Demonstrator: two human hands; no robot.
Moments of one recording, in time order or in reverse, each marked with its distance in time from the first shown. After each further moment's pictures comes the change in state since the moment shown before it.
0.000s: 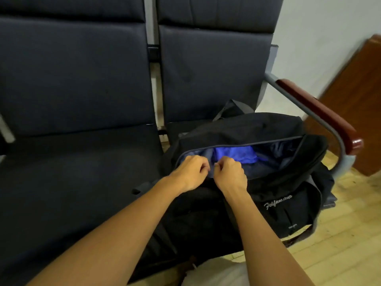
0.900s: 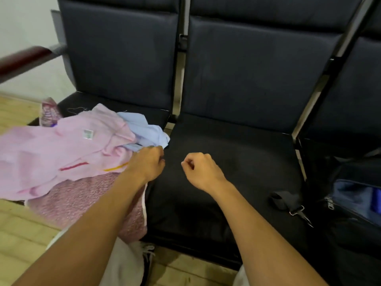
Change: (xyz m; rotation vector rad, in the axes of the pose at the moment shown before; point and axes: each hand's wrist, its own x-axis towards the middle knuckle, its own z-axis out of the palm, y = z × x) left_hand -0.299 -0.285 -0.224 0.411 0.397 -0.660; right_hand -0.205 -0.319 0.173 0.034 -0.613 -0.797
